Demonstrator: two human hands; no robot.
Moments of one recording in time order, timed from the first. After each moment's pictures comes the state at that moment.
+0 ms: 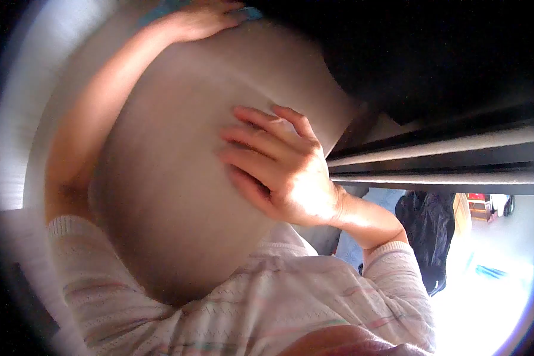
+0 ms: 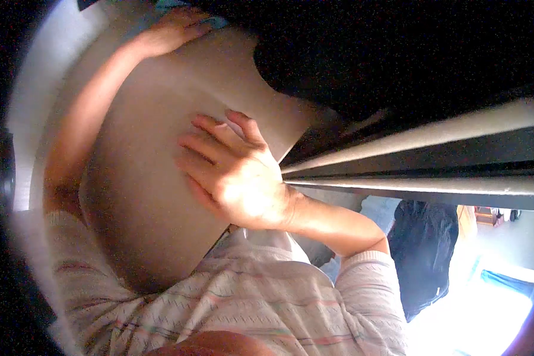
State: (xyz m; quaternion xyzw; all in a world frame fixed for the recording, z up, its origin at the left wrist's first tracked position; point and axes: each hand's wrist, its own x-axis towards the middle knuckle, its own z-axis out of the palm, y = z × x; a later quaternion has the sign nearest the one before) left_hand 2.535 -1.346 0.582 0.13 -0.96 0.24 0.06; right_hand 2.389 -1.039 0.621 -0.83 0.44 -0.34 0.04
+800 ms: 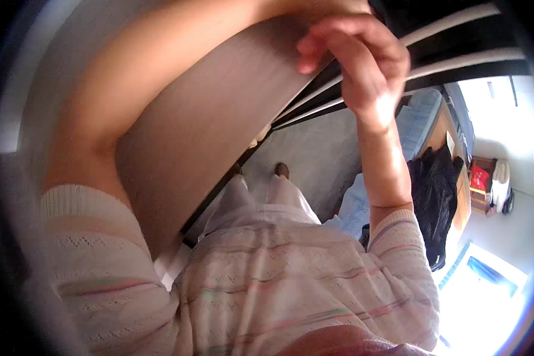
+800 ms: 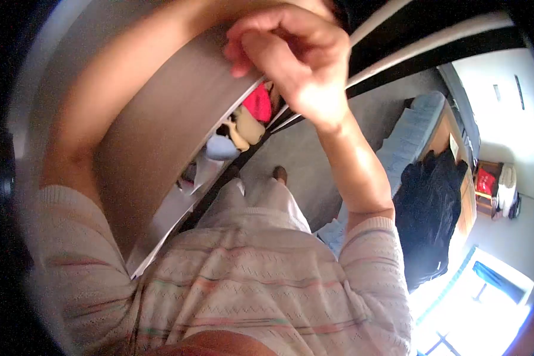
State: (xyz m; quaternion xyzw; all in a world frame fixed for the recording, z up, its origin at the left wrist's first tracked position) left_hand 2.377 -1.217 0.592 0.05 -1.00 0.02 0.05; right_hand 2.308 -1.071 0.597 -0.60 0.31 -0.62 0.40
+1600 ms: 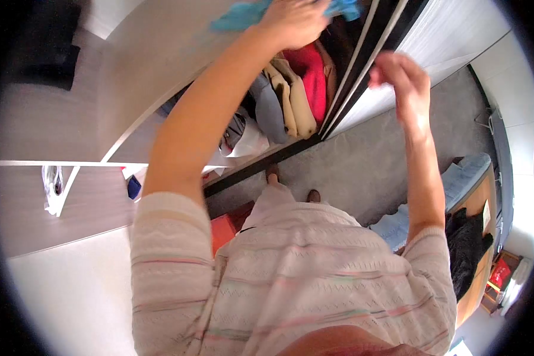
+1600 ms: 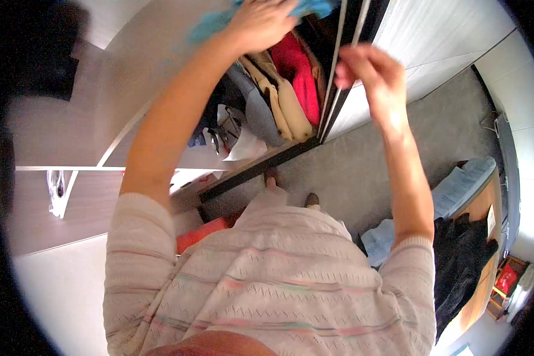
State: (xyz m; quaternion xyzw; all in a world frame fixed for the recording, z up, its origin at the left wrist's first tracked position) left_hand 2.423 -1.077 0.576 0.45 -0.85 0.21 0.16; right_hand 2.204 -0.977 0.567 -0.57 0.39 -0.55 0.48
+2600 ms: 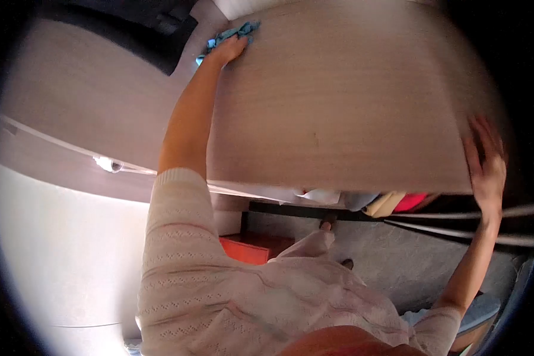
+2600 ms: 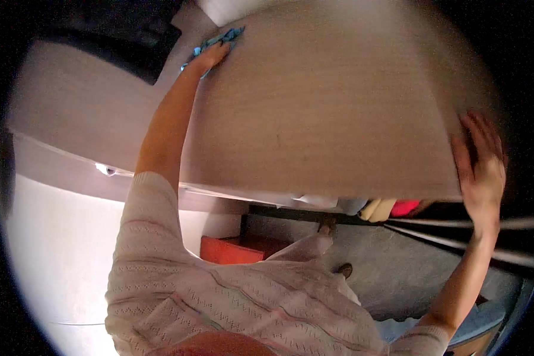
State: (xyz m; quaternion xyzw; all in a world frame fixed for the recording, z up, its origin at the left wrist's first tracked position) left_hand 2.897 -1.110 0.601 0.87 -0.48 -0.03 0.11; right_hand 2.304 -1.146 0.582 -0.87 0.41 -0.26 -0.08
